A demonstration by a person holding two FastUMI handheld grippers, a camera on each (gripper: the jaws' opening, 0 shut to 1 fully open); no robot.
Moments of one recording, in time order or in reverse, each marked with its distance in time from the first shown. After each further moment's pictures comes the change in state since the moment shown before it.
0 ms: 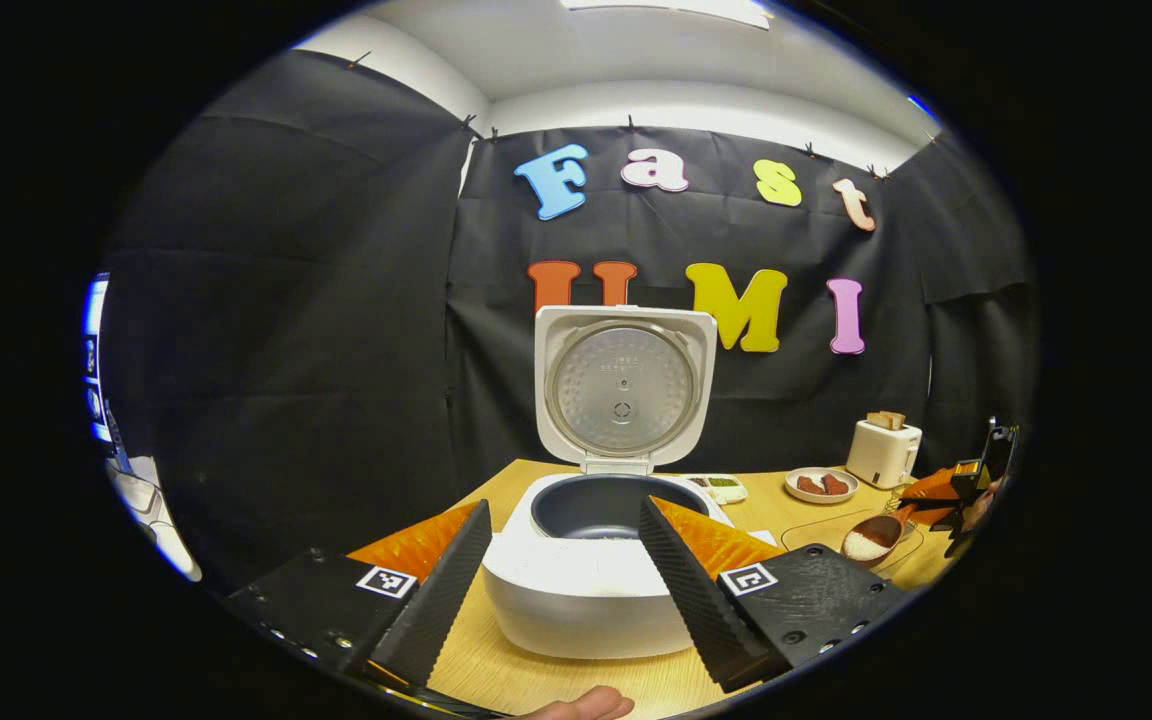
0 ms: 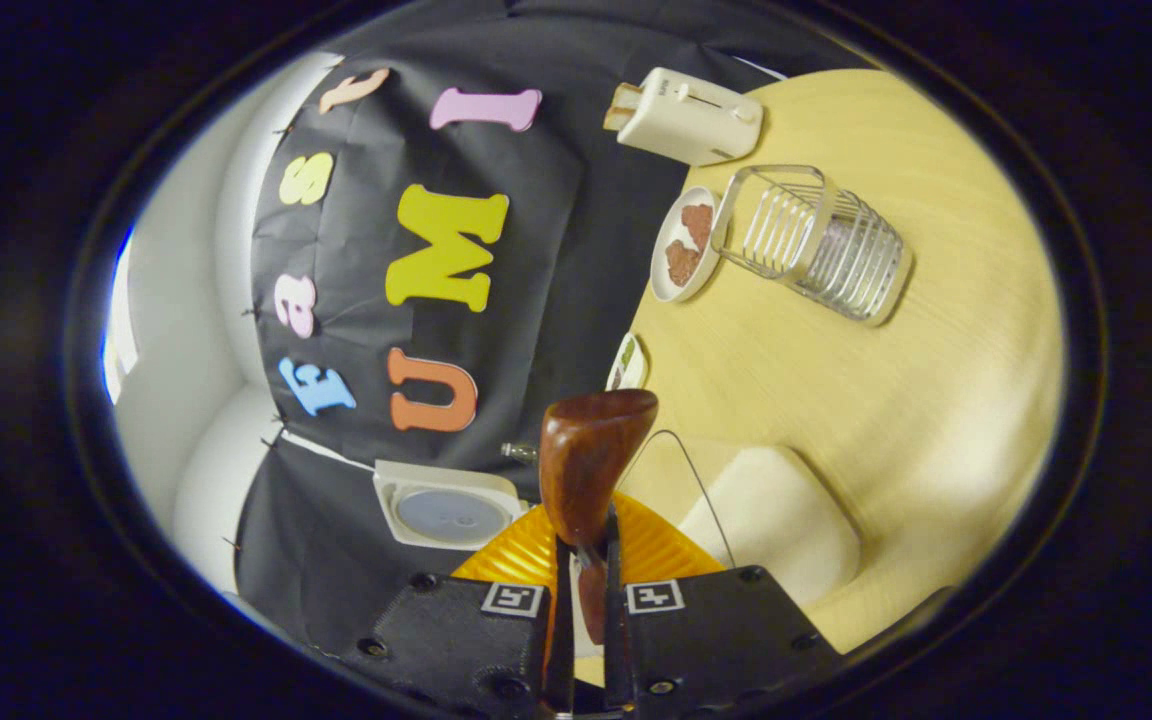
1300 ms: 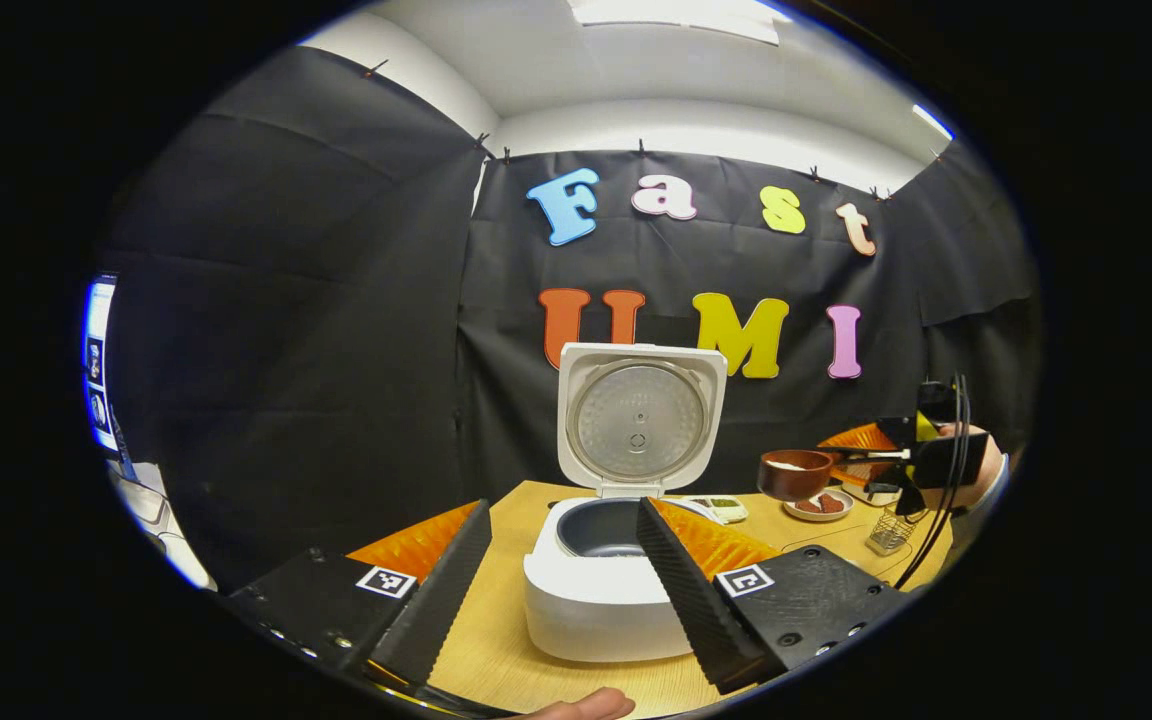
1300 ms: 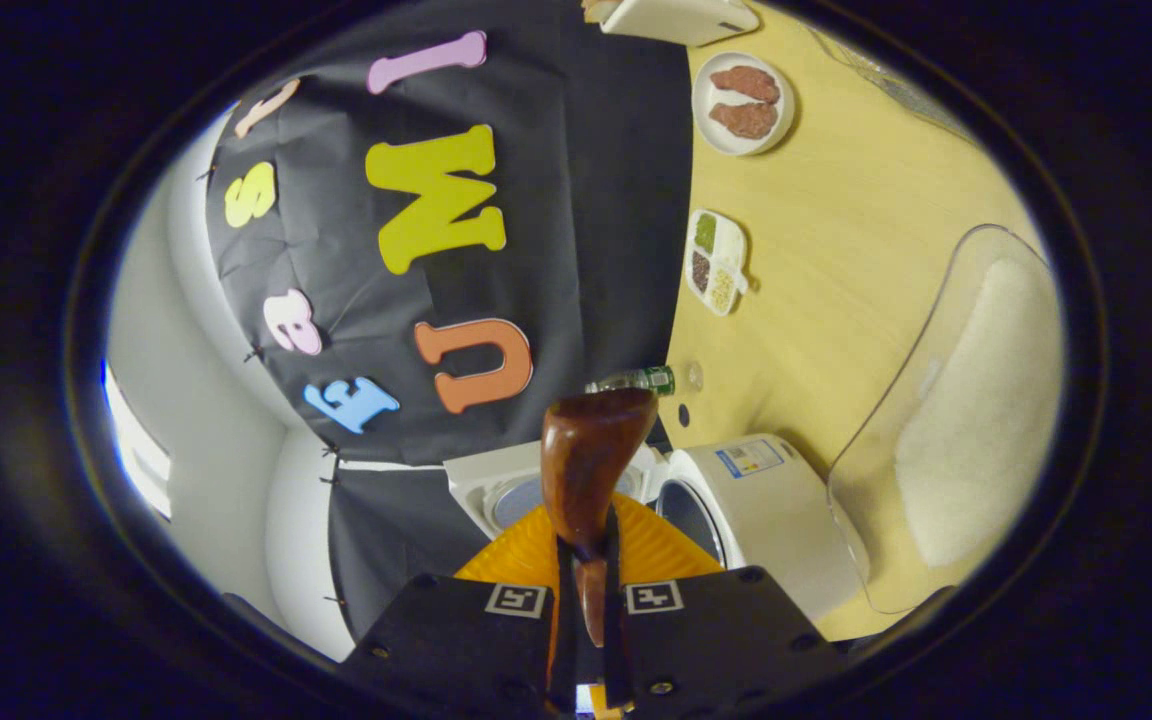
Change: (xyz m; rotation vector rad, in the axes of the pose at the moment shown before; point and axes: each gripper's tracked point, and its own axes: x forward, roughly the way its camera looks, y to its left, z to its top) left arm -0.028 0.028 0.037 0.012 -0.064 -0.006; right arm 0.129 0.138 -0.087 0.187 0.236 0.061
